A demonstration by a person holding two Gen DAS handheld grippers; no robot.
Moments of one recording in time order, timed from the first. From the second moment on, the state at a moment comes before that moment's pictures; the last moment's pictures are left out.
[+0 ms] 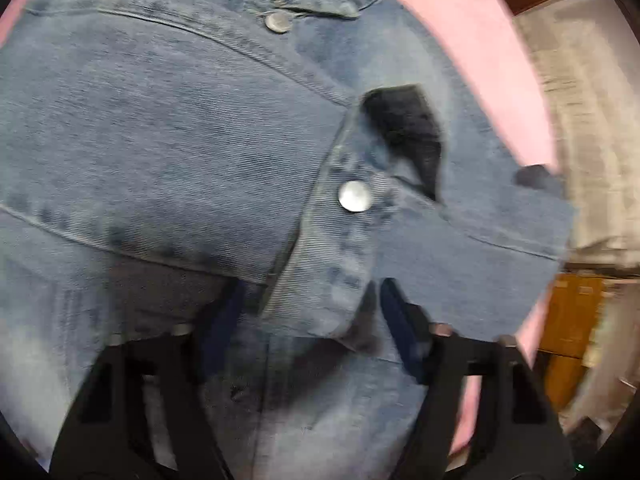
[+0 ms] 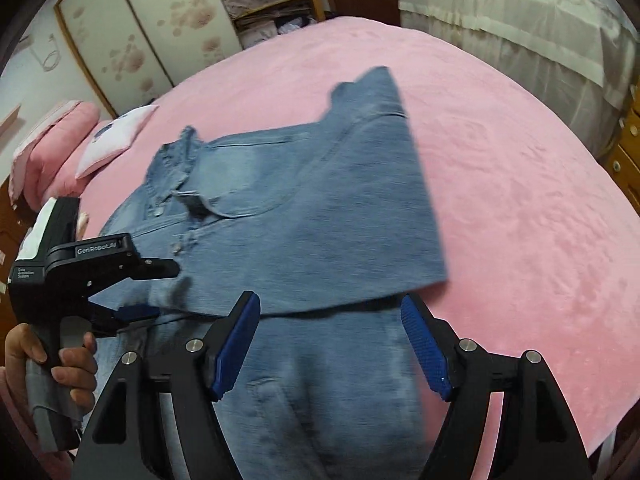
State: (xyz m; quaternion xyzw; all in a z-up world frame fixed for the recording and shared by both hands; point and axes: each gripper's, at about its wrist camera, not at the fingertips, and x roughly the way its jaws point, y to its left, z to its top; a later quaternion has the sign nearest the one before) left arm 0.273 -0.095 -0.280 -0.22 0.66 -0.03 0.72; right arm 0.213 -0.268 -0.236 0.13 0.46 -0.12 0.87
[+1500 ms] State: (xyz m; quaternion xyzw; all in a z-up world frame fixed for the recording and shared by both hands) left arm 0.394 -0.141 -0.249 -0.26 0.64 -0.06 0.72; right arm 0.273 -0.319 -0.270 0.08 0.51 -0.04 0.85
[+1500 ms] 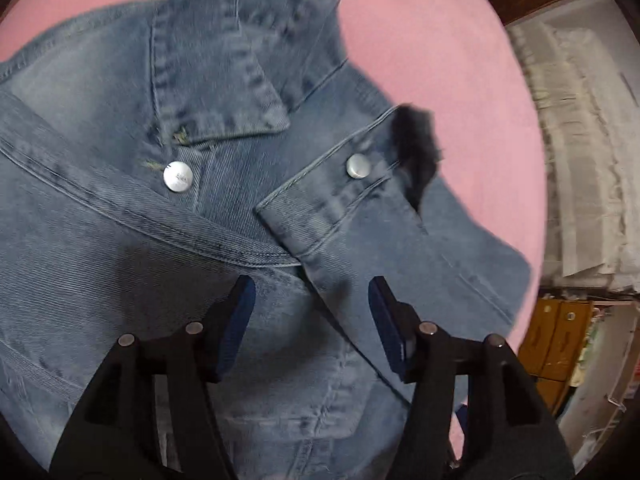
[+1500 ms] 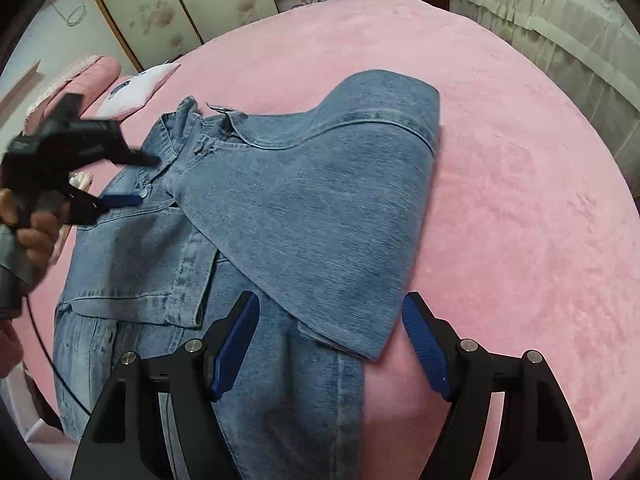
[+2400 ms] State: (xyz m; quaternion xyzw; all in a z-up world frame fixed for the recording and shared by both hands) left arm 0.377 -0.098 -0.057 -0.28 0.32 0.00 0.91; right arm 0.280 -0.278 -0.306 -0.02 0.51 0.00 0.86
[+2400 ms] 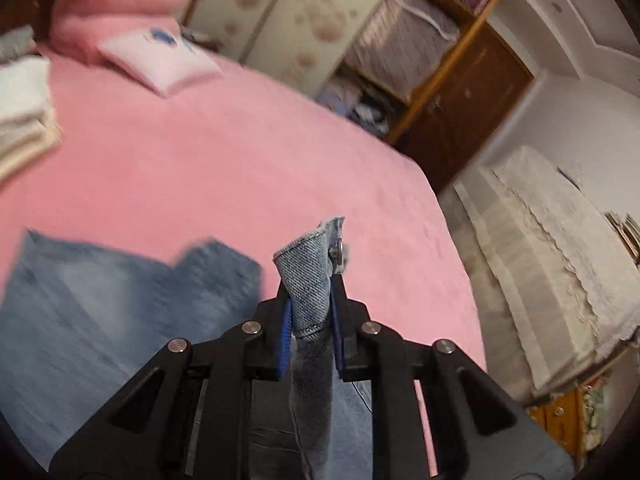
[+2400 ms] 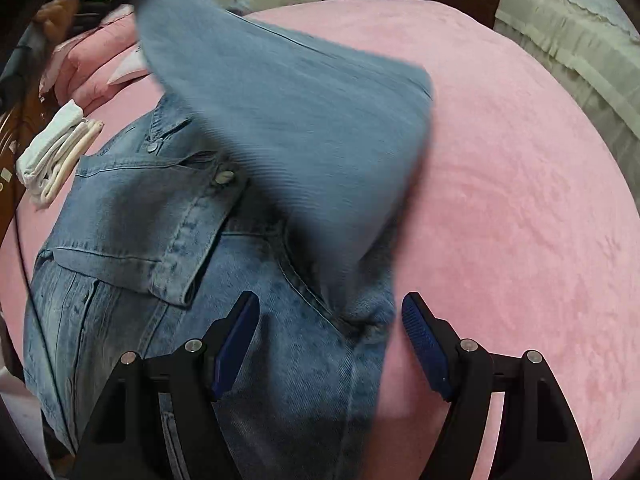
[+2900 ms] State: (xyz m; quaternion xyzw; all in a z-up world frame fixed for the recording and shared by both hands) left arm 0.238 0.021 -0.220 -0.32 0.51 0.18 0.78; right arm 0.270 -0.255 -0.301 -0.04 0.47 -0.05 0.88
